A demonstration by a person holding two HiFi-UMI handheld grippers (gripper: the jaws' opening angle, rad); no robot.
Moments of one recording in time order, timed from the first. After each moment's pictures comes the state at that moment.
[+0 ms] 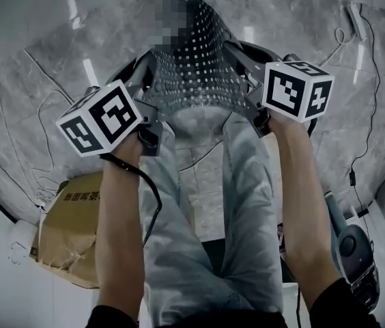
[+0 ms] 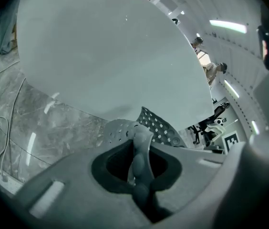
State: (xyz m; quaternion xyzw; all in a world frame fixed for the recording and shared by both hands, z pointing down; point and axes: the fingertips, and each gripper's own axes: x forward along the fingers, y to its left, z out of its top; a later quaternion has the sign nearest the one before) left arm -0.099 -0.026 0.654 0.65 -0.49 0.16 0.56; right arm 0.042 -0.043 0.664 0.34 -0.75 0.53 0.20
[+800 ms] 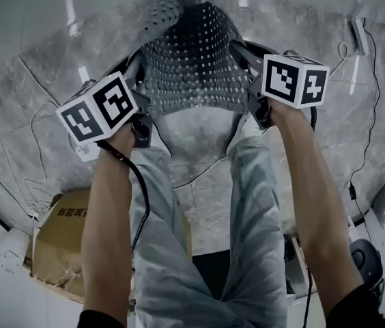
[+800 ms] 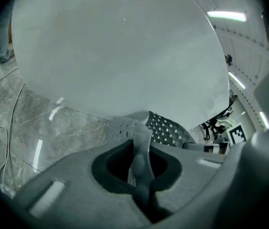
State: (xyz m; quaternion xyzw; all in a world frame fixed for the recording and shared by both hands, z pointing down) left arm -0.134 -0.049 0.734 0.65 -0.51 0.19 0.54; right arm 0.047 -0.072 0.747 0.36 -0.74 0.51 0.25
